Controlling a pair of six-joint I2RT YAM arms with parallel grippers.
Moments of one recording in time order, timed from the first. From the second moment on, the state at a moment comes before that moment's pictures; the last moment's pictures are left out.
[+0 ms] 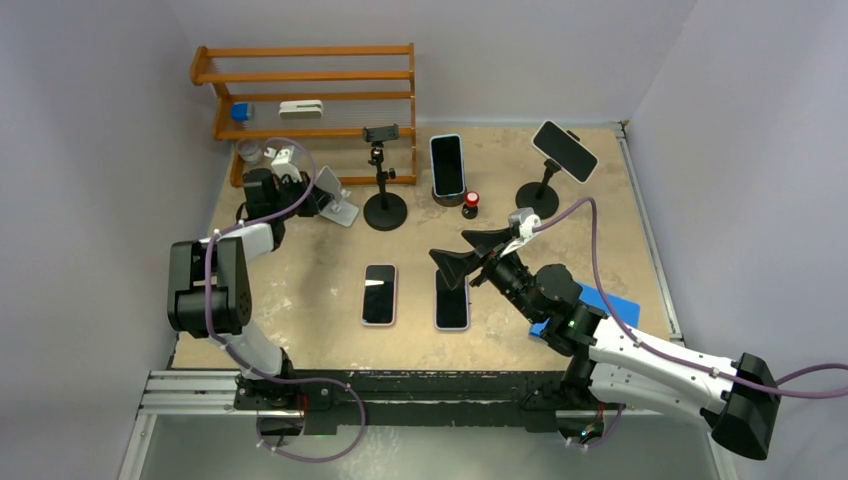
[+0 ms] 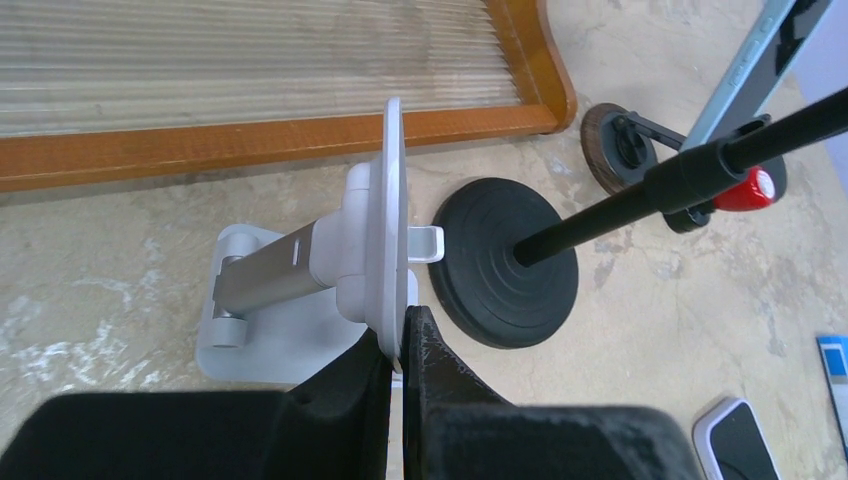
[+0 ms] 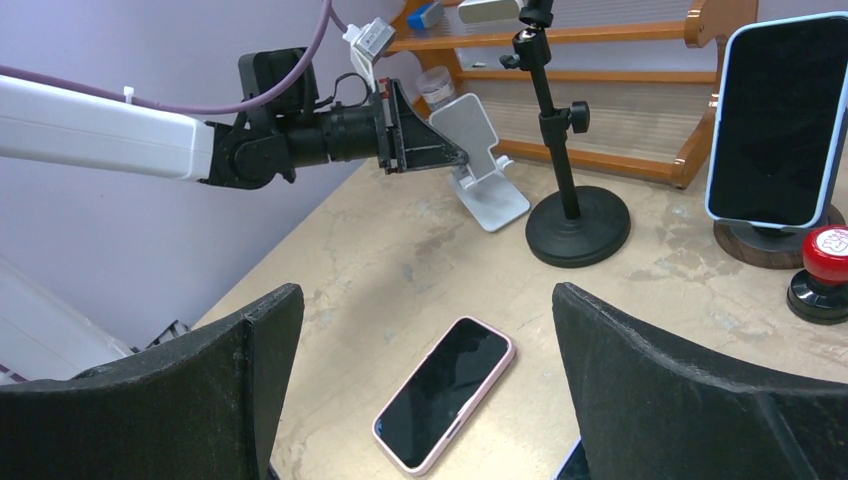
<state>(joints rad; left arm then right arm) 0.10 1.67 0.83 0.42 0.60 -0.26 0.98 0.82 0.50 0.44 0.24 0.40</state>
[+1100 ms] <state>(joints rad) 0.05 1.10 0.75 0.26 0.26 -0.36 0.98 0.82 0.55 0.32 0.48 0.48</state>
